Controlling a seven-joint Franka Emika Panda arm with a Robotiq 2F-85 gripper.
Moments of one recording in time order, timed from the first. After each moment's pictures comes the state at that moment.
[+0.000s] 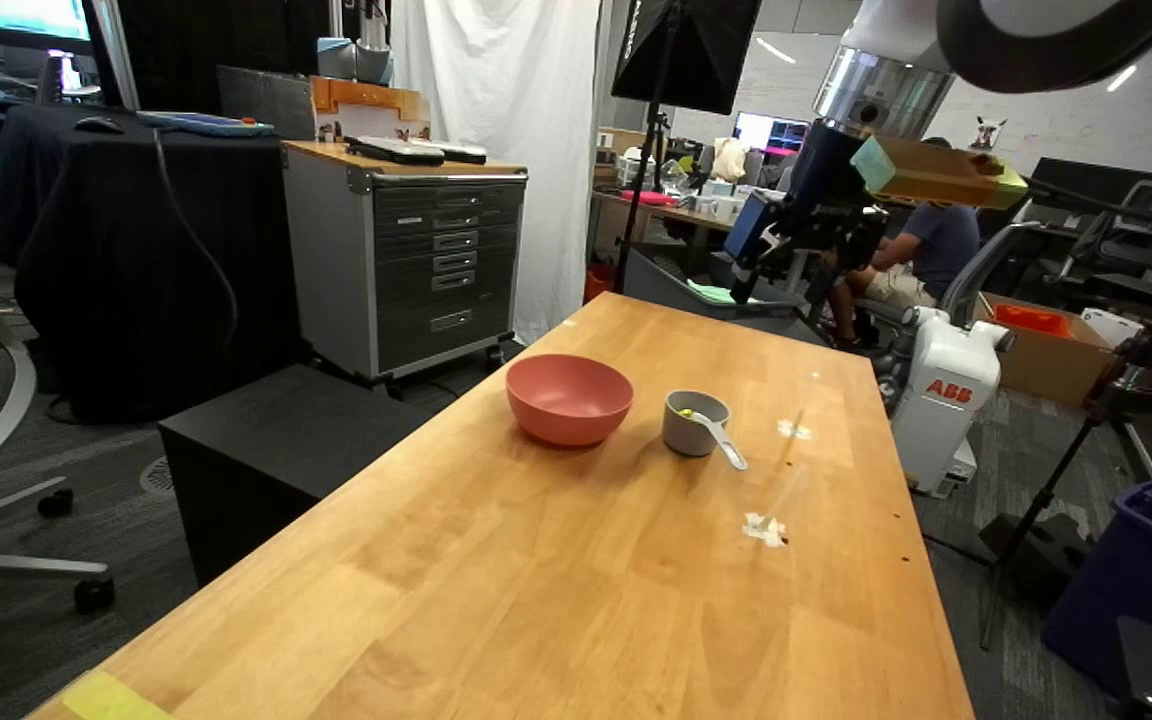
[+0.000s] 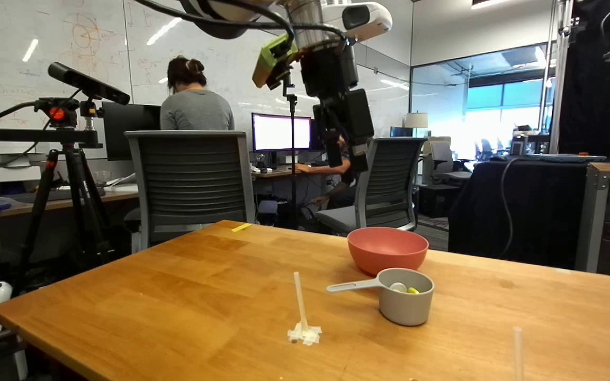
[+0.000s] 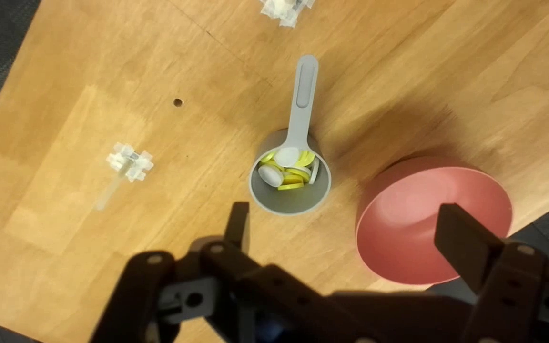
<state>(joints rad) -0.12 0.13 -0.03 -2.16 -0.15 2.48 0.48</state>
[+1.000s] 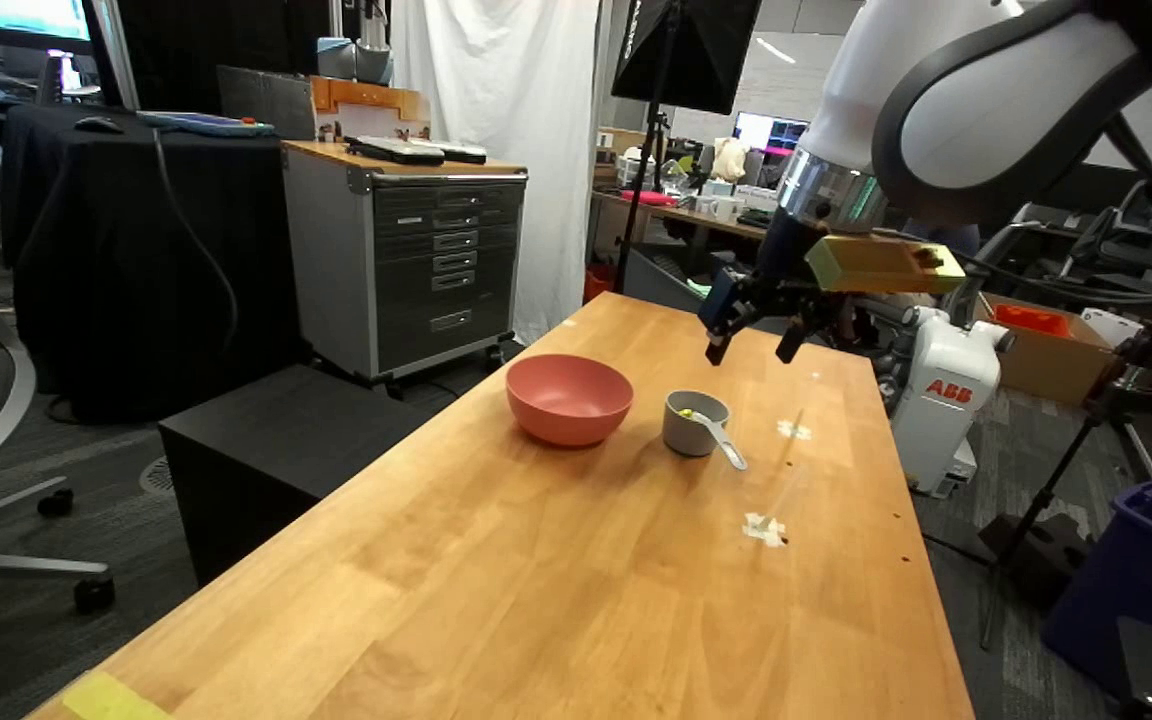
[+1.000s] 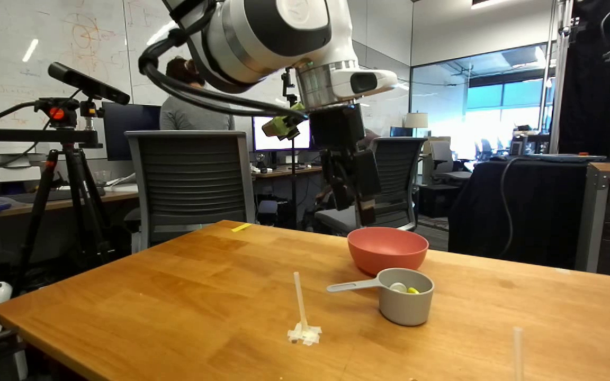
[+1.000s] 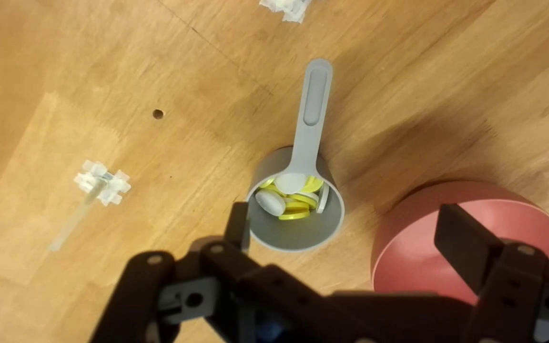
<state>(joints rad) -0.07 0.28 -0.10 -2.16 -0.15 2.64 0.48</state>
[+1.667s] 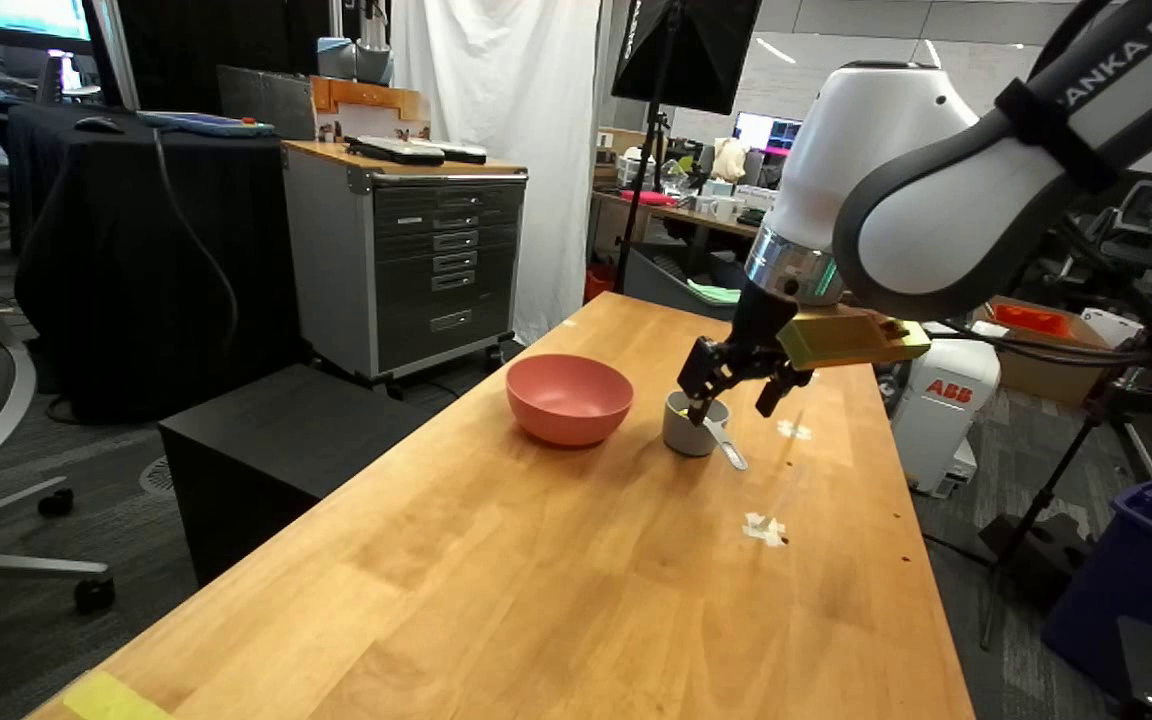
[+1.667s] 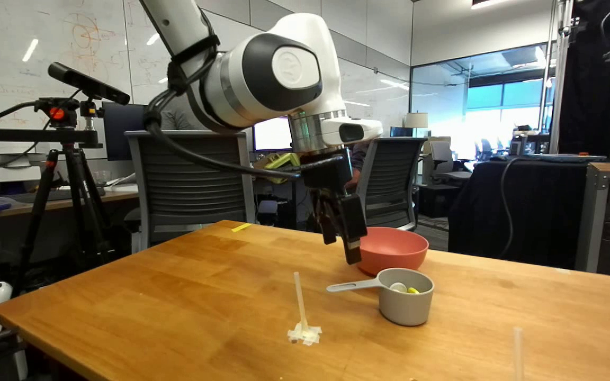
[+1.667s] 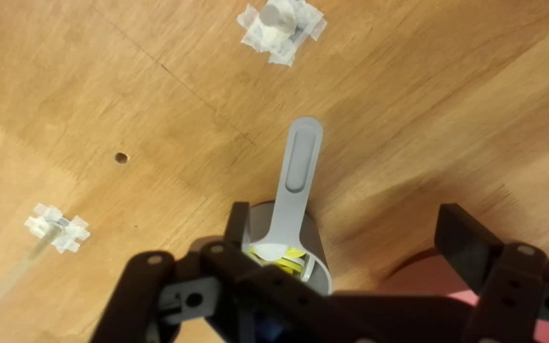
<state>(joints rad) 0.00 0.40 -0.13 -2.16 -0.15 2.72 0.48</state>
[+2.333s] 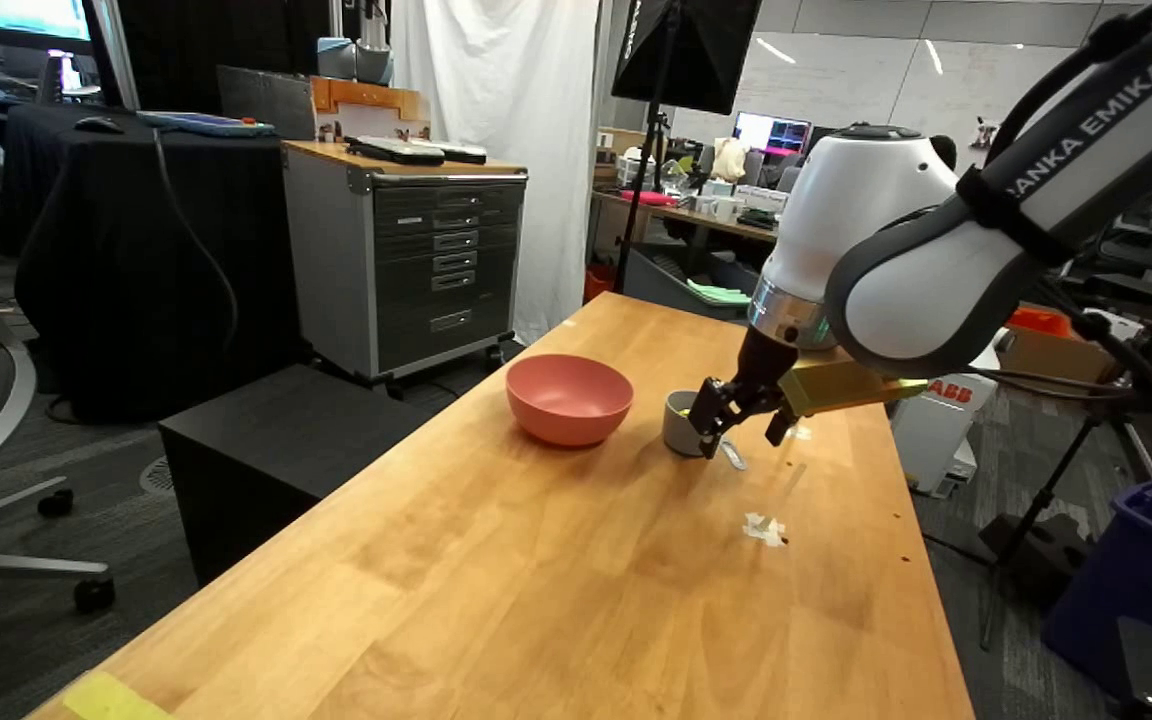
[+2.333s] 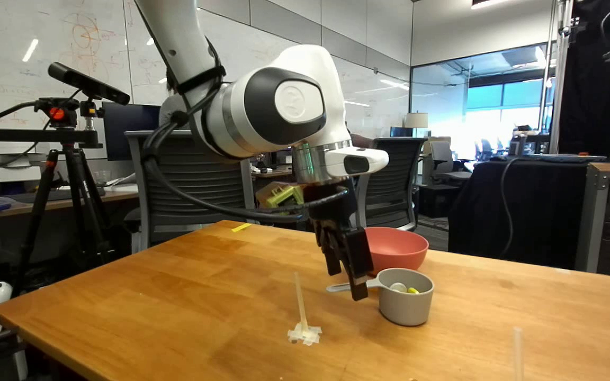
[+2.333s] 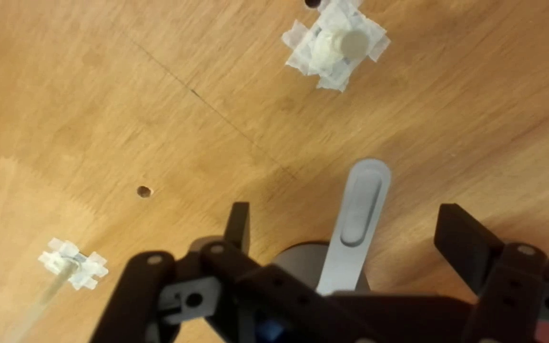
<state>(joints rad) 0.05 0.49 -0.21 -2.16 -0.15 2.78 0.48</state>
